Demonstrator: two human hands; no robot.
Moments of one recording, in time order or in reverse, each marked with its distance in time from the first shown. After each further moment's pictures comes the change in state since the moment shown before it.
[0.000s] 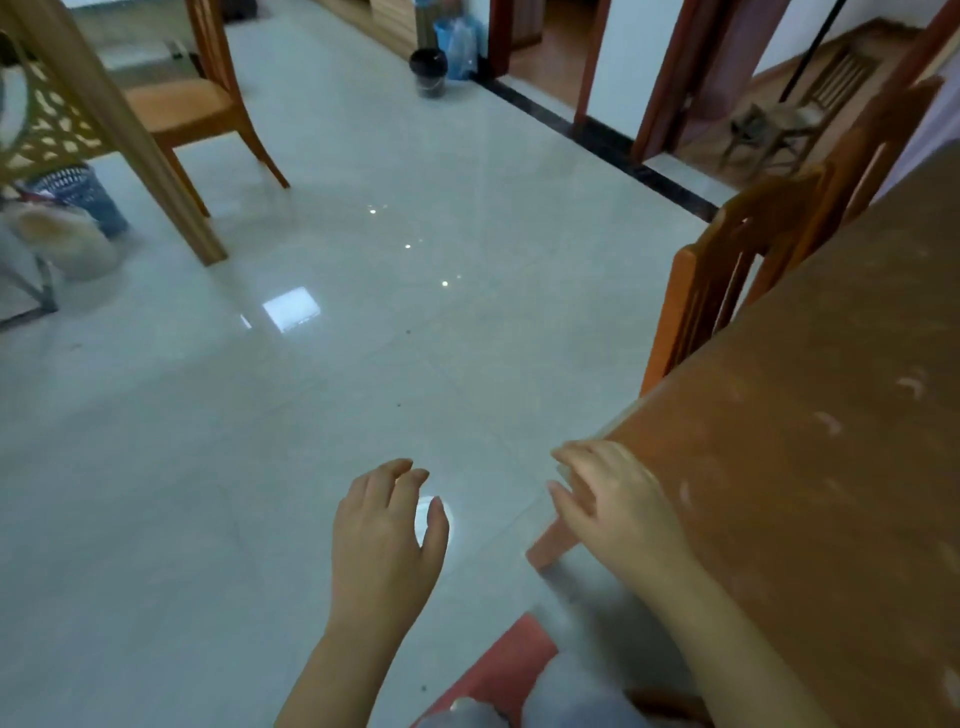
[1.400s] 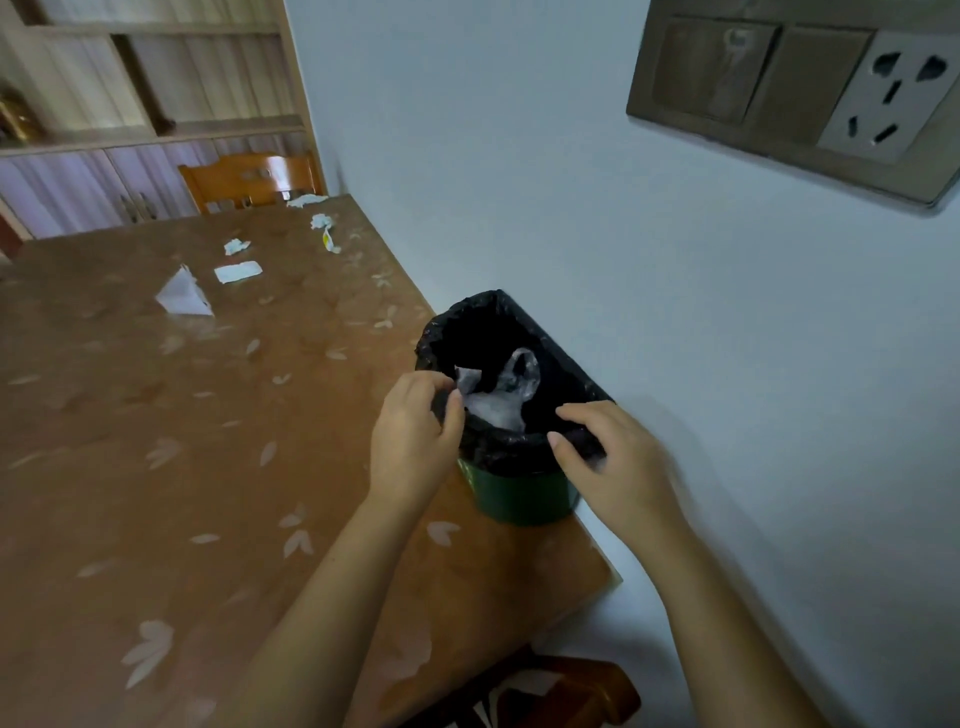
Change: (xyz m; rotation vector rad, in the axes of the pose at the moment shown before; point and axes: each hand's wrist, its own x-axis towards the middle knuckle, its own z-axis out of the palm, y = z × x) left_hand -0.304 0.642 0.178 -0.763 -0.564 1.126; right_hand -0.570 0.291 -0.267 -0.118 1.023 1.006
